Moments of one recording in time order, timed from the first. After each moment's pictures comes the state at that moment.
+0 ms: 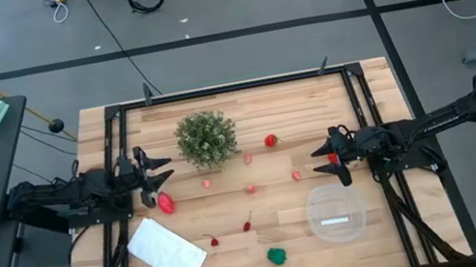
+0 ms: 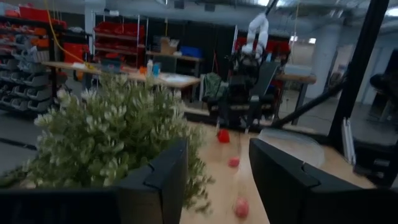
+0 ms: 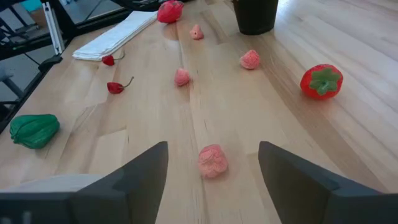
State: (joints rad) left arm -0.13 0.03 0.01 0.15 -0.34 -0.12; right arm 0.09 0.45 0.02 0.02 0.10 0.34
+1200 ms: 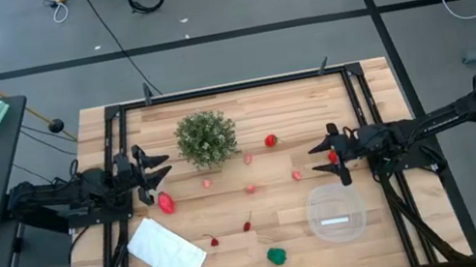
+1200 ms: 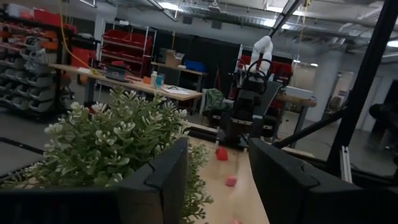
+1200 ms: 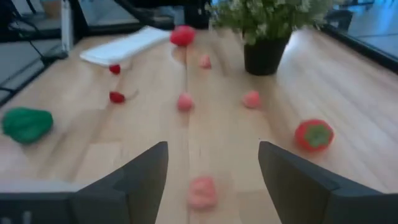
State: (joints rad) left arm -0.13 0.03 0.01 0.20 -0.37 -0.19; right arm 0.10 0.45 0.02 0.14 0.08 0.12
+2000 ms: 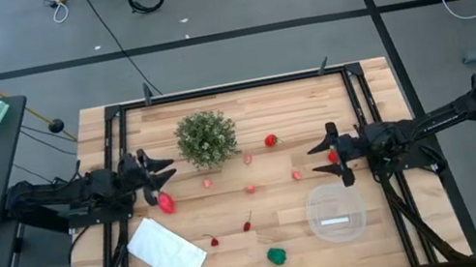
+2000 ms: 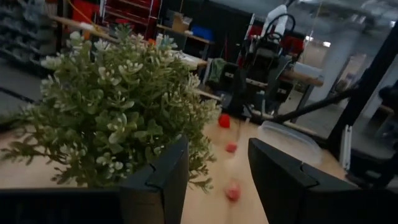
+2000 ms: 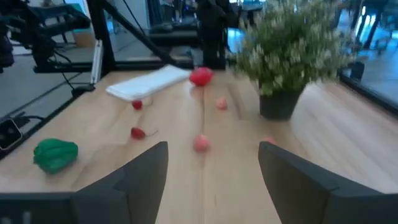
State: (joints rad) left arm -0.13 0.06 0.01 0.08 -0.37 -0.34; right arm 0.12 0.45 0.02 0.29 0.07 0.05
